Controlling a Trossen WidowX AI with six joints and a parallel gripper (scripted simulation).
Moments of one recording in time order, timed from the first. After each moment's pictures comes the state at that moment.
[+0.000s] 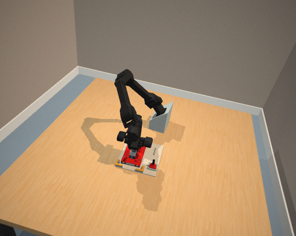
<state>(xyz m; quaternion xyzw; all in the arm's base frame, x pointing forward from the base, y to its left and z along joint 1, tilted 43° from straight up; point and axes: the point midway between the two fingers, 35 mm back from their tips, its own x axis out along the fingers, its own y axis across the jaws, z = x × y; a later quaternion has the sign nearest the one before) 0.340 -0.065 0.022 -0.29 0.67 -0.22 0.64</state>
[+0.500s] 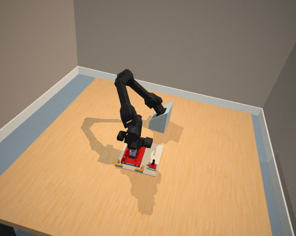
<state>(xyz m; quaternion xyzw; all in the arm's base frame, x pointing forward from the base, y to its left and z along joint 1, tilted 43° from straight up) 0.339 -0.065 0.022 -0.28 0.67 -0.23 0.65</state>
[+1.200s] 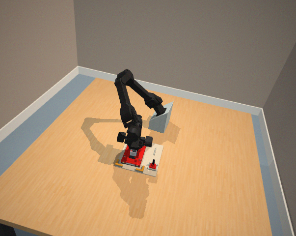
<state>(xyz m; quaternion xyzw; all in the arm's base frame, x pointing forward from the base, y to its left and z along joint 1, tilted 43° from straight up) 0.339 -0.065 0.022 -0.32 0.68 -0.19 0.63</state>
